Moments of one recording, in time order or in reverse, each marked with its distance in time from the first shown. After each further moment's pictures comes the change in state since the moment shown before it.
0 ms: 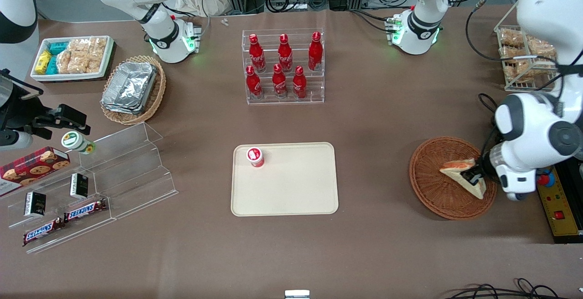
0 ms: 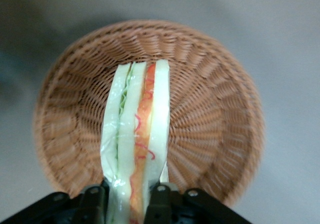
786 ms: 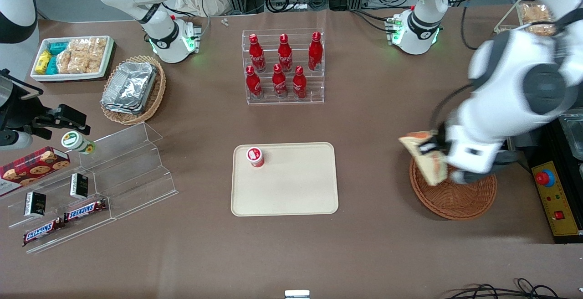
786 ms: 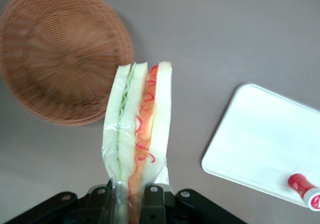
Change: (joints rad) arm -0.103 0.015 -0.381 0.383 0.115 -0.417 -0.013
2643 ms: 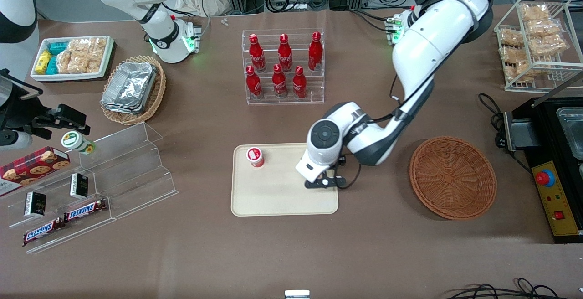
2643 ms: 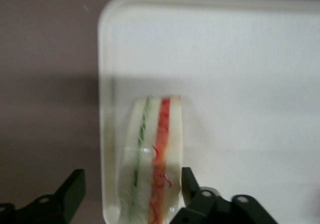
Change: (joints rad) arm -0.328 0.476 0.004 0.069 0.337 0.370 -0.166
